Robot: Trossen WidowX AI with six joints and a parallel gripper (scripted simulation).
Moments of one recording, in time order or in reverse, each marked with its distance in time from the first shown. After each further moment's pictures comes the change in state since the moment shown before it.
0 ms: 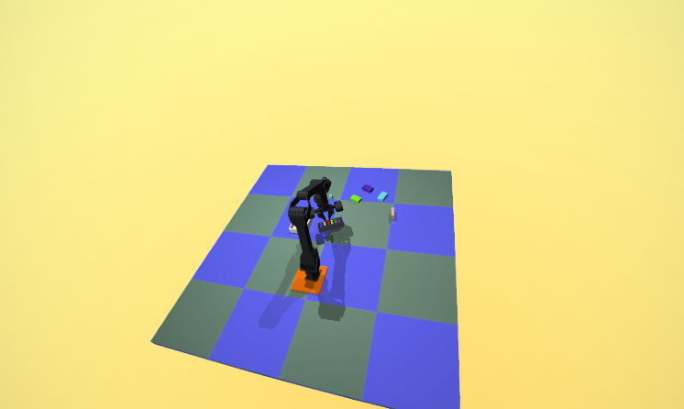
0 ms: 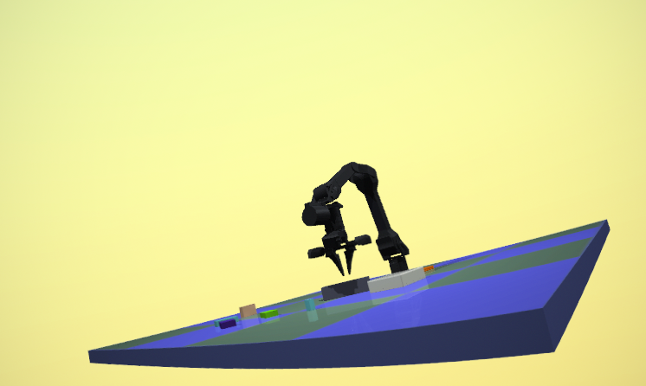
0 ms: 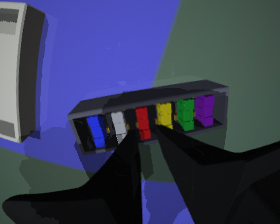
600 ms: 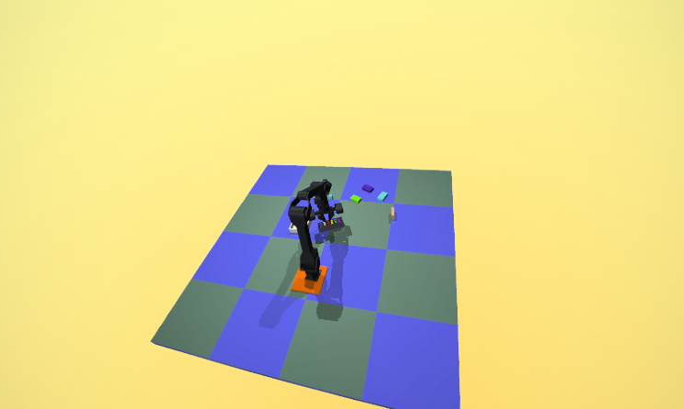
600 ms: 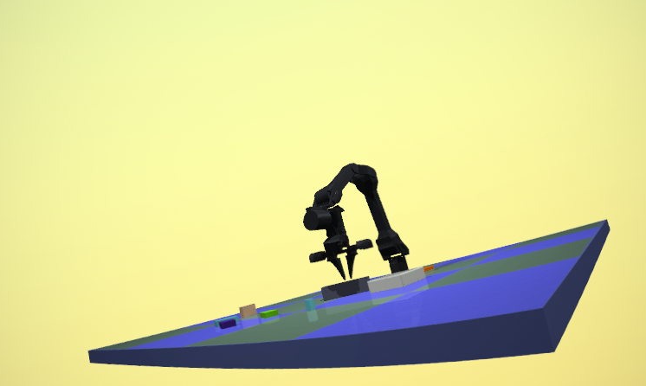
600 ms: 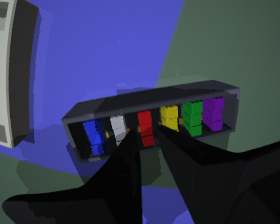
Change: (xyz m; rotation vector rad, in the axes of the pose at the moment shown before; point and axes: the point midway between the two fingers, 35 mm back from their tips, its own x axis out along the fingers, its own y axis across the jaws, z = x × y) arm 0.013 0.001 -0.002 -0.001 0.002 0.001
